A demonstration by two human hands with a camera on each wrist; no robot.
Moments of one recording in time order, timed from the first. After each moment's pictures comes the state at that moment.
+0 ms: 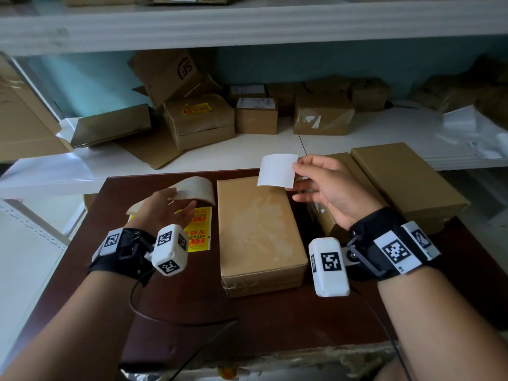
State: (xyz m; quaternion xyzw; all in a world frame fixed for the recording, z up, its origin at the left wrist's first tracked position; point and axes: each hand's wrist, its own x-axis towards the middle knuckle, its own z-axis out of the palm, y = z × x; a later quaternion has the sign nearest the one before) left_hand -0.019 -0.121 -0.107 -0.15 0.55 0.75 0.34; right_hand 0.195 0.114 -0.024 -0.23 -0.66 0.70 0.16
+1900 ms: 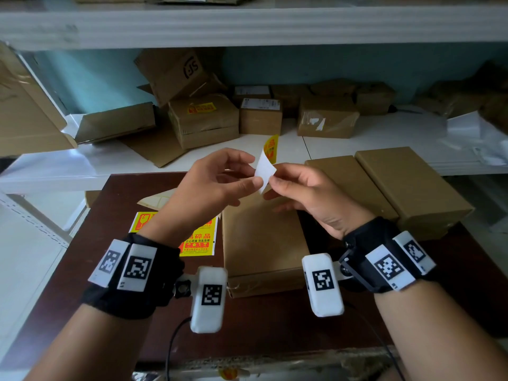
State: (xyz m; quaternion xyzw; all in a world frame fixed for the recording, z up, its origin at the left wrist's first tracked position) left_hand 0.093 -0.089 0.000 0.33 0.72 0.57 0.20; right_hand 0.194 0.086 -0.022 -0.07 -0.73 0.68 0.08
